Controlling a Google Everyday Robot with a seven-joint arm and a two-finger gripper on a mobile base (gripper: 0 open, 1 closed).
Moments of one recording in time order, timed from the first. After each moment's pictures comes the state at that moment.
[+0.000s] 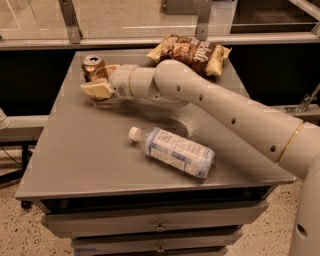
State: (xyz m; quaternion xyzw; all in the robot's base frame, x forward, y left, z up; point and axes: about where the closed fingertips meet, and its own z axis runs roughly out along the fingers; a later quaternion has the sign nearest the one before) arm 0.683 0.187 0.871 -0.45 0.62 0.32 0.56
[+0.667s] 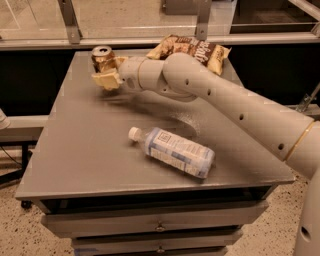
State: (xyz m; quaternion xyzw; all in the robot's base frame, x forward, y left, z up) arm 0.706 0.155 0.889 -0.43 0.63 0.29 0.58
